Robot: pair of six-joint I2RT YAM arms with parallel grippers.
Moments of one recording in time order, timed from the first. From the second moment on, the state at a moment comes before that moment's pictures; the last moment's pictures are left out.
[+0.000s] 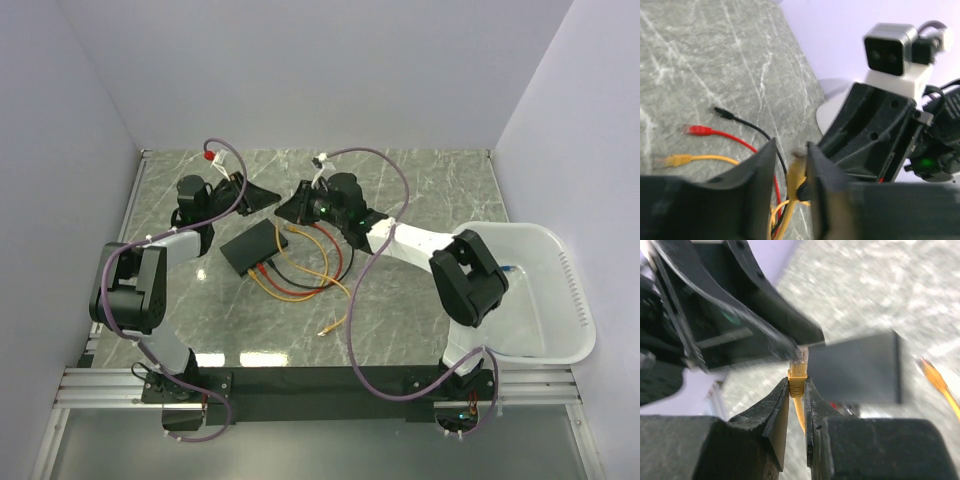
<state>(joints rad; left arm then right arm) -0.11 1.68 0.86 0.80 0.88 -0.87 0.67 1.85 1.24 0.40 -0.33 0.71</state>
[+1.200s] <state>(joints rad) -0.01 1.62 0.77 0.54 0.42 -0.70 0.94 2.07 1.44 -0.29 0.27 0.14</state>
